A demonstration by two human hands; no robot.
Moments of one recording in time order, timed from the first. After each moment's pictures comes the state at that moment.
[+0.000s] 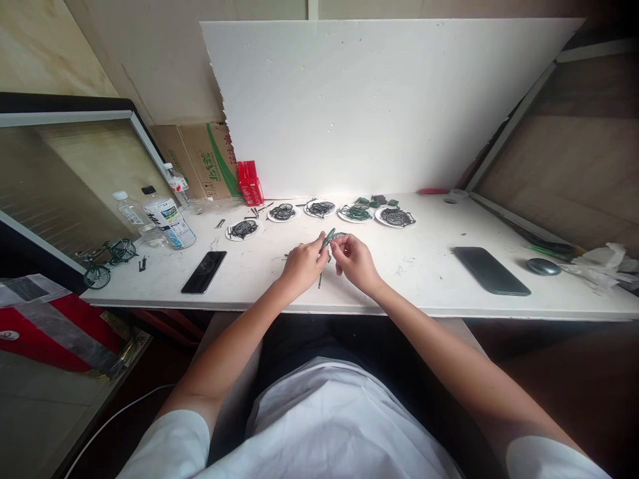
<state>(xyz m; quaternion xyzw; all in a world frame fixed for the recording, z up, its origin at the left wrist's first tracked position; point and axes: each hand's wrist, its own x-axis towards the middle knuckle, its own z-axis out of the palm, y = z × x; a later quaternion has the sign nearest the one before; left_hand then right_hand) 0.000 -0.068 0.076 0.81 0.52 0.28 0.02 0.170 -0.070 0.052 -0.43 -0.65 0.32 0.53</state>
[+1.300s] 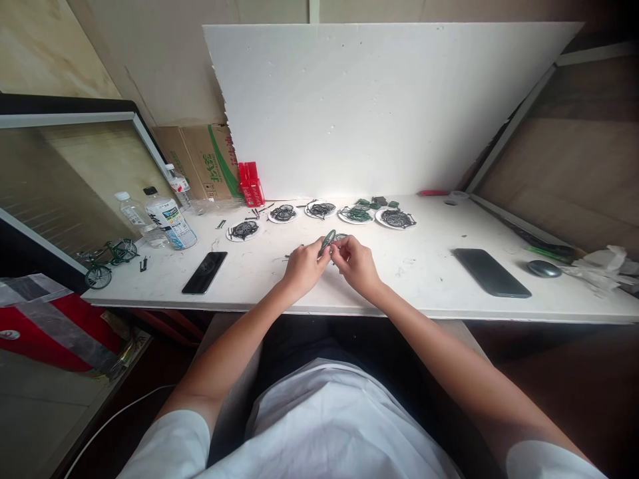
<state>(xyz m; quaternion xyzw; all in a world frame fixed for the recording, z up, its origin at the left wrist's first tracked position) 0.000 -0.072 0.076 0.80 0.48 0.34 0.08 0.173 -0.069 0.047 -0.45 -0.70 0.17 0.52</state>
